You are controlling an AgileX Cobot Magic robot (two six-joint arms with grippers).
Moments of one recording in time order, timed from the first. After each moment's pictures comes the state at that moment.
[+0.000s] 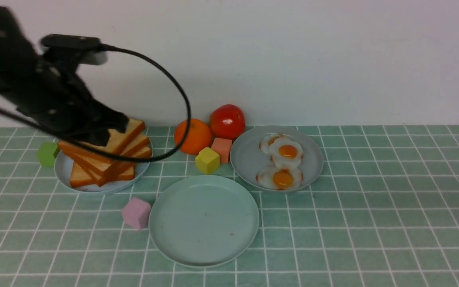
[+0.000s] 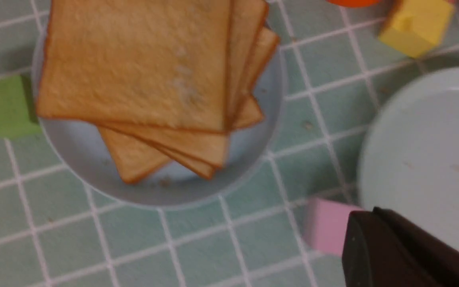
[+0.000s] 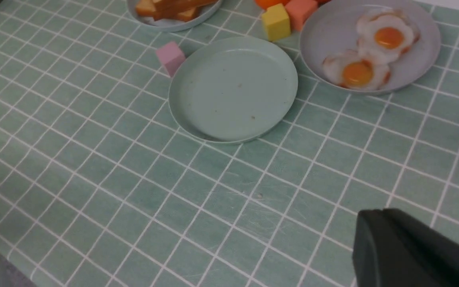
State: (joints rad) right arm 0.29 0.68 -0.88 0.42 0.94 -0.26; left arm -0.16 1.66 -1.38 -0.07 0.79 0.13
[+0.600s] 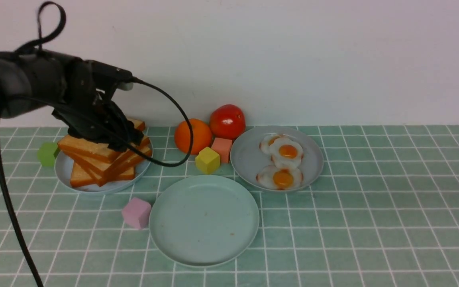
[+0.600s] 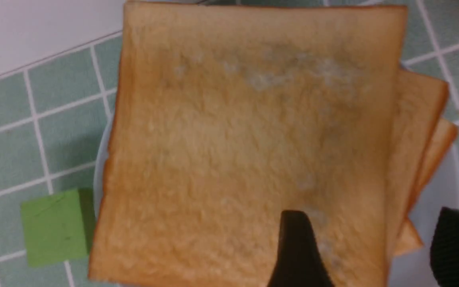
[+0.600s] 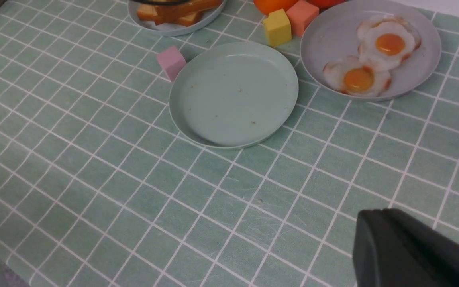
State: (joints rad) right arm 0.29 0.69 -0.88 0.42 0.93 -0.26; left arm -0.16 1.99 -1.52 0.14 0.59 0.06
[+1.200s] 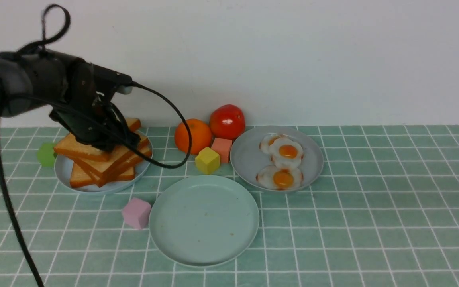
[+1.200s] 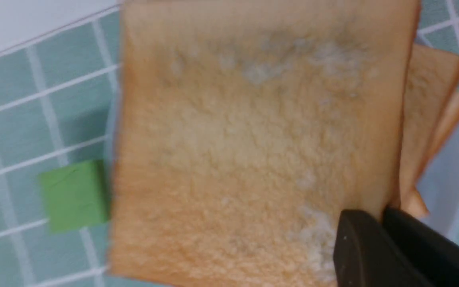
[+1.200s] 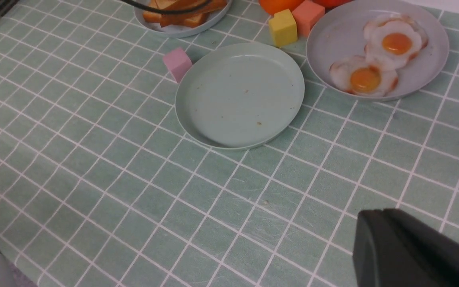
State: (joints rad) right arm 0.29 0.69 -0.88 0.44 0.93 -0.26; left arm -0.16 1.94 -1.52 0.17 0.67 0.05
